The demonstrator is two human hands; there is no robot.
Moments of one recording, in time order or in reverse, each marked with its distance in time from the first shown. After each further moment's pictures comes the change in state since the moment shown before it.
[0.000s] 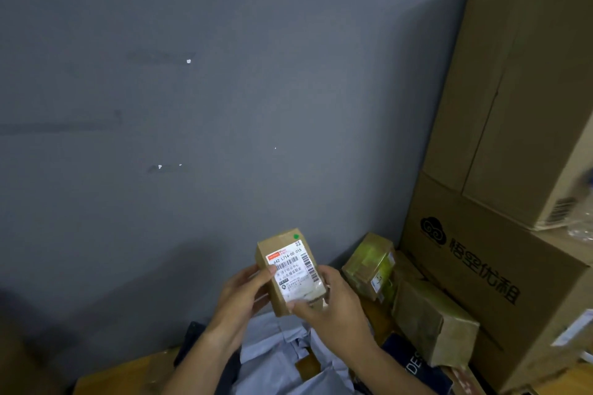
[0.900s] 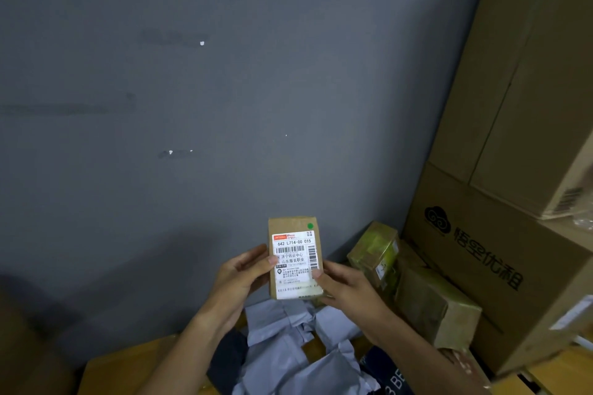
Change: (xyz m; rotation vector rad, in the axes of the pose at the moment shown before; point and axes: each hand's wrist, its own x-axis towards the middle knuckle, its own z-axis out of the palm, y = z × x) left_hand -0.001 0.012 -0.039 0.037 -0.172 0.102; right_hand 0.000 -0.017 -0.002 0.396 -0.194 0.149
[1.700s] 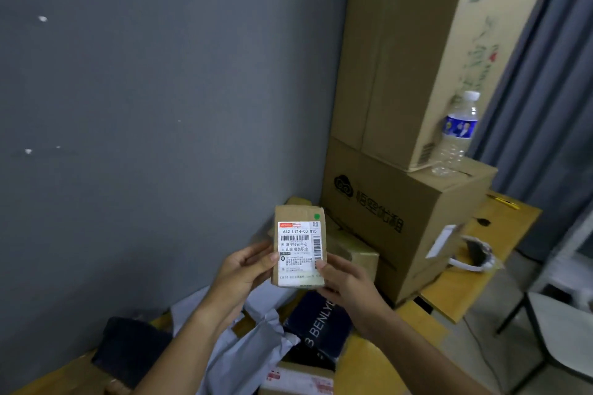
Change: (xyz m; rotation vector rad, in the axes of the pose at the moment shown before) left_hand -0.014 -0.048 0.149 -0.027 -0.312 -0.106; right_hand -0.117 0.039 -0.116 0.300 0.324 0.084
